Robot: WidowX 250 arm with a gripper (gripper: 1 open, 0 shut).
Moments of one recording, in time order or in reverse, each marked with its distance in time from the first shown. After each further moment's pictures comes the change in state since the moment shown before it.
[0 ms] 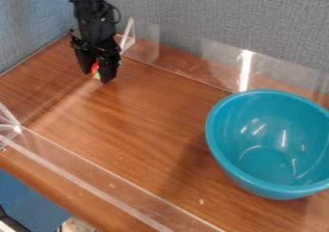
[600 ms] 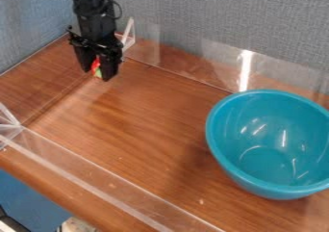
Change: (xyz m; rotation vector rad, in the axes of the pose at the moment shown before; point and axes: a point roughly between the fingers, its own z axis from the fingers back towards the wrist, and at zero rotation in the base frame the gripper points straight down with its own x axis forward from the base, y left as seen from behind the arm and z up) arm -0.005 -0.008 0.011 0.004 -0.008 0.050
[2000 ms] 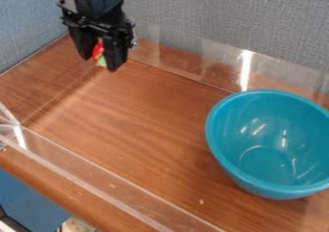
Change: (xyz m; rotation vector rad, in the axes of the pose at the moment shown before) arm -0.048 -0.064 0.078 0.004 -0.061 0.026
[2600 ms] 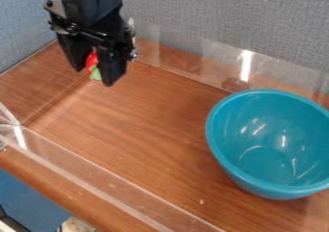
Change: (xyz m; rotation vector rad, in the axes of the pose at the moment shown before) arm -0.040 -0.043 0.037 0.006 -0.035 -0.029
